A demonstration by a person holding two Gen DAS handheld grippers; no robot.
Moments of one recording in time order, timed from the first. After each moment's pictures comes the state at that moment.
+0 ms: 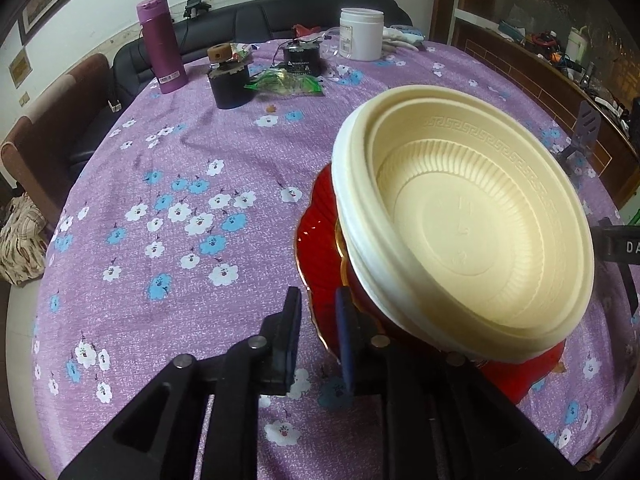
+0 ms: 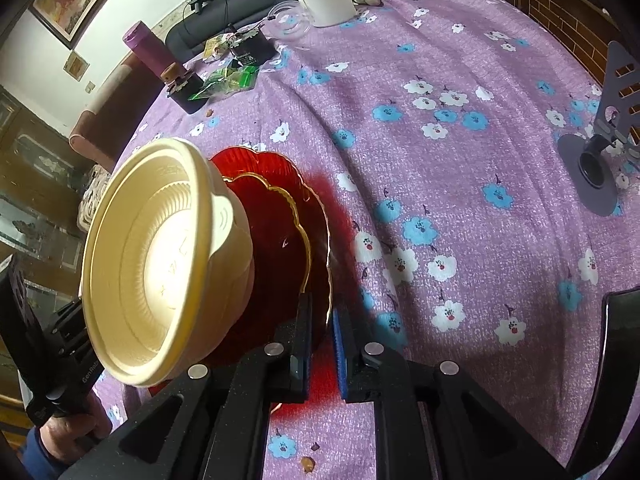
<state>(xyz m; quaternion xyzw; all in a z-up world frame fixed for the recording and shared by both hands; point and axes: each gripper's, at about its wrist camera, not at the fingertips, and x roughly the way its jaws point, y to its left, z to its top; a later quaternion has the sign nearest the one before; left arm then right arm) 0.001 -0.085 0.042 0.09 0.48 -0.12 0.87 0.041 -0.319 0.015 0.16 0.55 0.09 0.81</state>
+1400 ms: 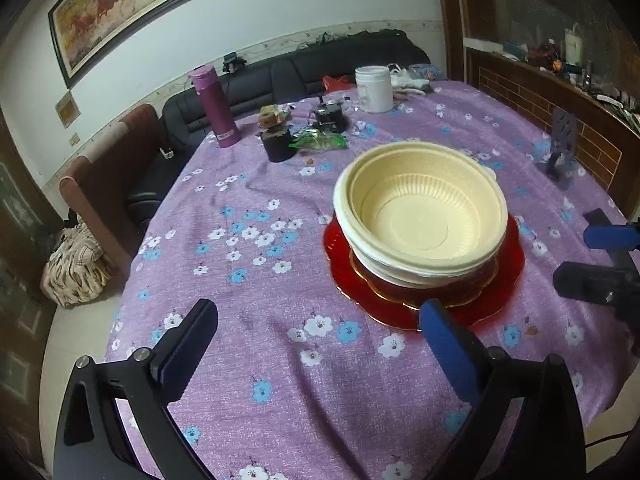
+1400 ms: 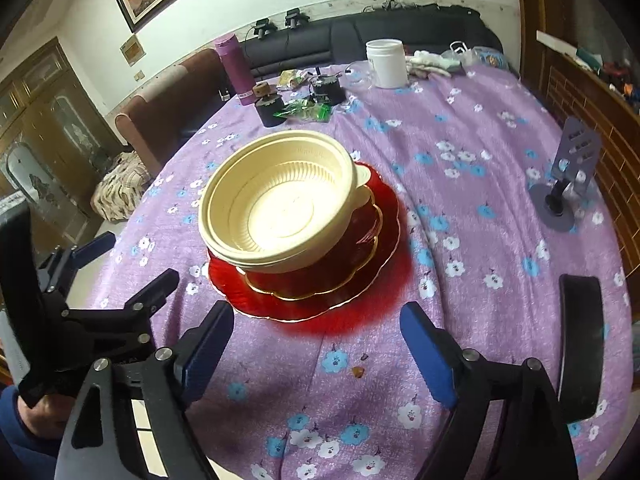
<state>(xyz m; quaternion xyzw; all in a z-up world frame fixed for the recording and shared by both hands) -0.094 -0.090 0.110 0.14 0.39 -0.05 0.91 -0.071 -0.277 0.092 0.08 0.46 0.13 0.88</state>
